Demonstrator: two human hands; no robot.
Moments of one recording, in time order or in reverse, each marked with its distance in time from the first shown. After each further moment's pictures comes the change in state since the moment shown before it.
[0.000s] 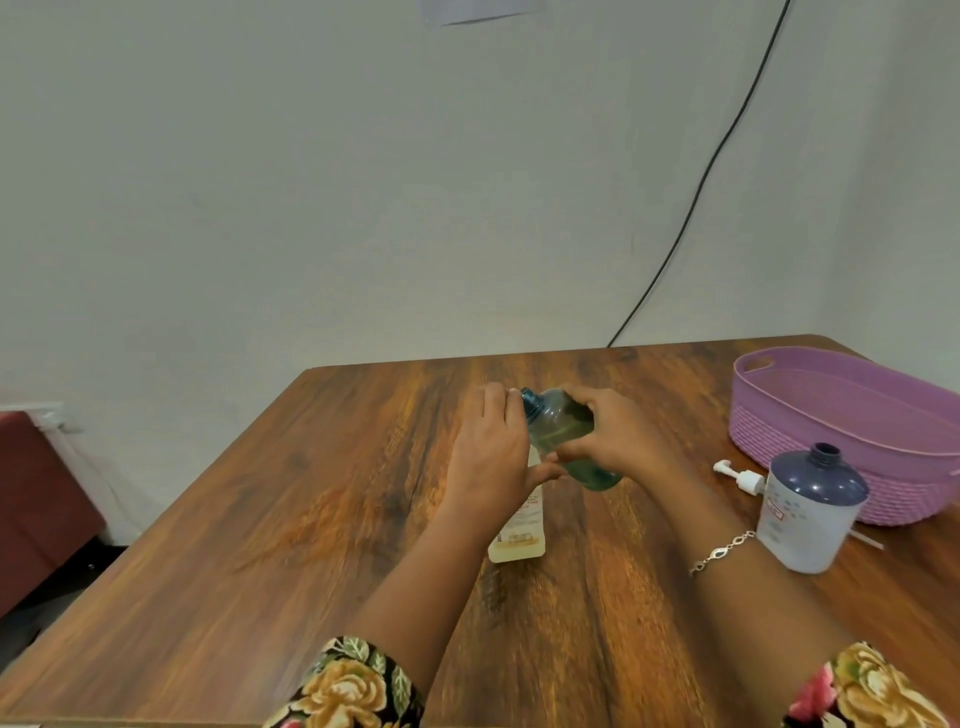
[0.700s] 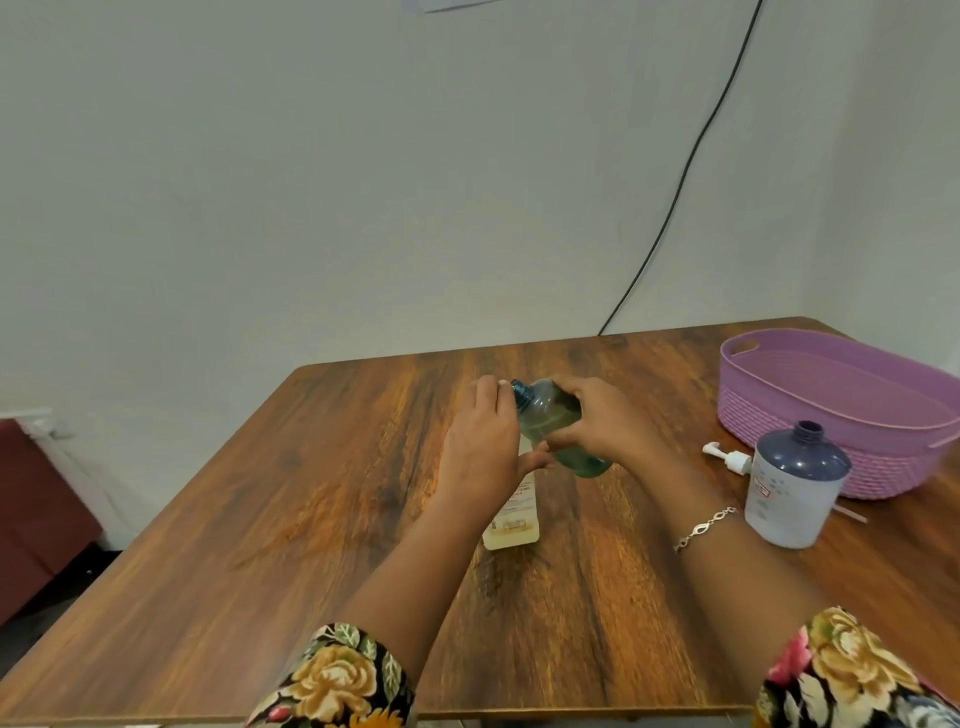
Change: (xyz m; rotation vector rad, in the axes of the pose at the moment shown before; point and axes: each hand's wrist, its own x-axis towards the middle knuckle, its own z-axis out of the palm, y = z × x) left_hand -0.002 0.000 -0.001 -0.023 -0.081 -0.006; right_hand -0.001 0.000 0.002 -0.002 -0.021 0.025
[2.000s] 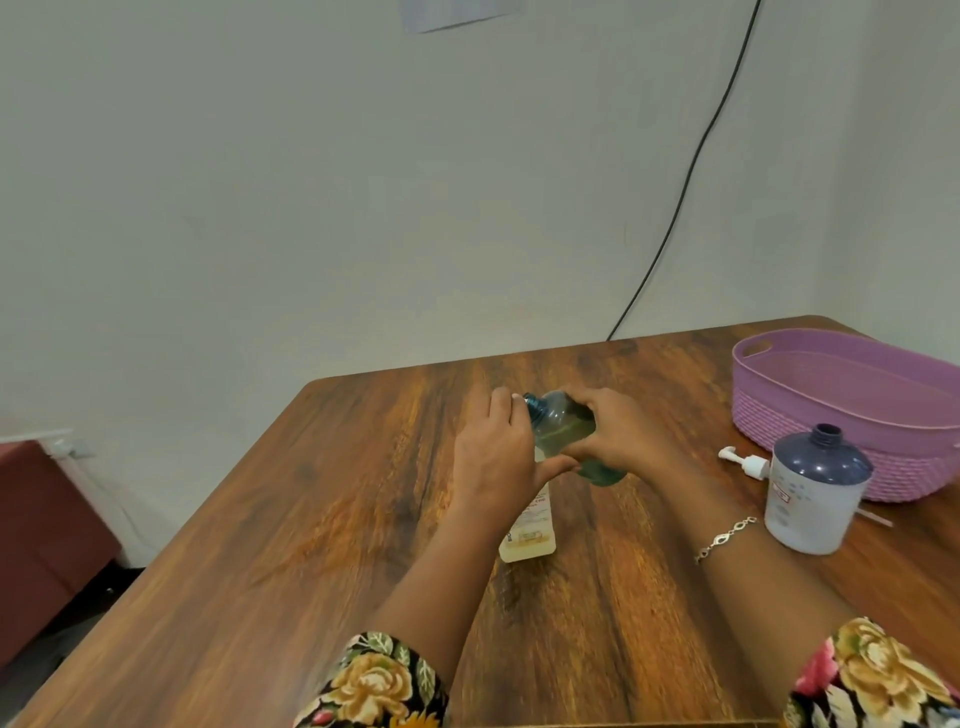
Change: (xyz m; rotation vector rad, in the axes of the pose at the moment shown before) left_hand 0.002 0.003 -0.003 0.179 0.112 0.015; right_hand 0.002 0.004 0.000 -0.027 -0.012 -0.051
